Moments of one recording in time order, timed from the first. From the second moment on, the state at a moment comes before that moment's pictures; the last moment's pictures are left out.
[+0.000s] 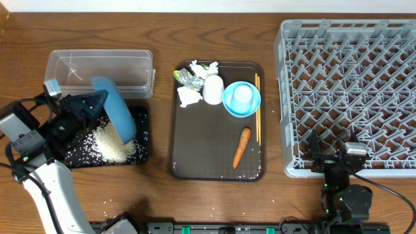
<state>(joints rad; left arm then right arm) 0.65 1.18 0.86 -0.39 1.14 -0.68 0.01 0.01 0.01 -0.06 0.08 0.08</state>
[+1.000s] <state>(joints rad) 0.67 1.19 0.86 -0.40 1.26 -0.66 0.01 0.01 0.01 -0.06 0.08 0.08</state>
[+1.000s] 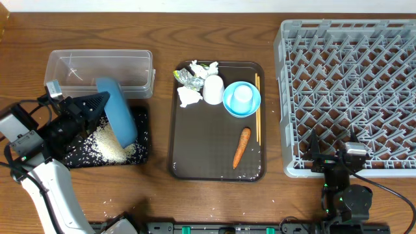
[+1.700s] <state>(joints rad) 0.63 1.13 0.86 -0.40 1.31 -0.63 0.01 0.01 0.01 -0.06 0.08 0.08</state>
